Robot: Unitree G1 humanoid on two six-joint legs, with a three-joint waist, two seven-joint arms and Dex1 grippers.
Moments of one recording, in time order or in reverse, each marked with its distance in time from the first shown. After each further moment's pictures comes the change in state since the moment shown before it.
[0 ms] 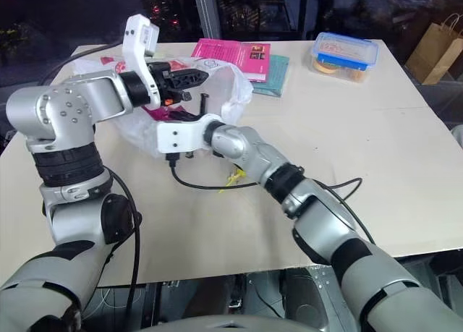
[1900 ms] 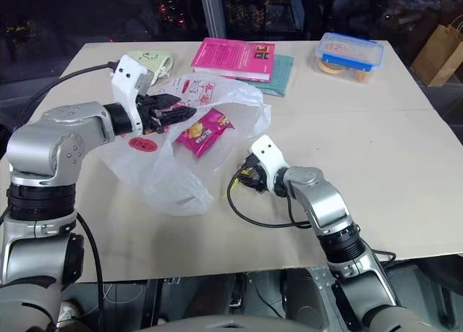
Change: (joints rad) left arm 0.264 0.258 -0.251 -0.053 0.084 -0.438 -0.157; right arm 0.664 -0.222 -0.294 -1.043 0.510 1.222 0.382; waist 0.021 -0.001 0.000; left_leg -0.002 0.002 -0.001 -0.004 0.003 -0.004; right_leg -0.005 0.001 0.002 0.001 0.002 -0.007
